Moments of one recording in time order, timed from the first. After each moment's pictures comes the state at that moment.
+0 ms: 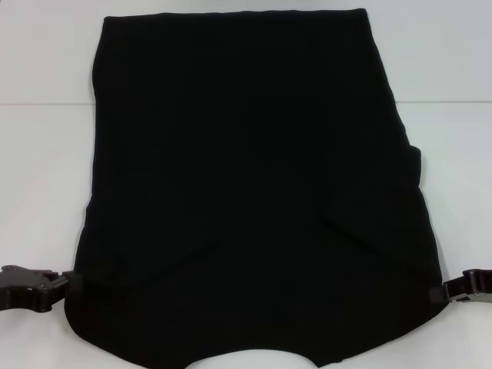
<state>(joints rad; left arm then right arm) -0.40 -2.14 0.32 0.94 2.46 1.56 -1.69 0.55 1.91 -0.82 -0.57 -2.30 -1.45 2.33</state>
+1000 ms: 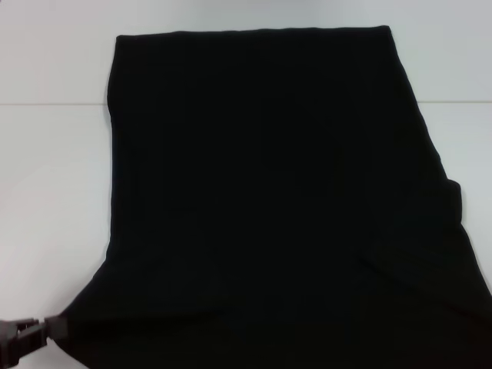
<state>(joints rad) -0.31 -2.13 0.10 0.95 2.45 1.92 -1.72 0.31 1.90 -0.57 -0.65 -2.30 -1.67 2.00</state>
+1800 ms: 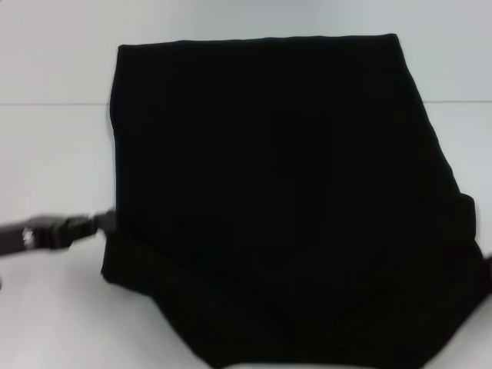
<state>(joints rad) -0.54 -2.04 0.10 0.73 2.41 1.82 -1.77 0.43 1.88 -0.42 -0.64 -2.30 -1.71 1.98</state>
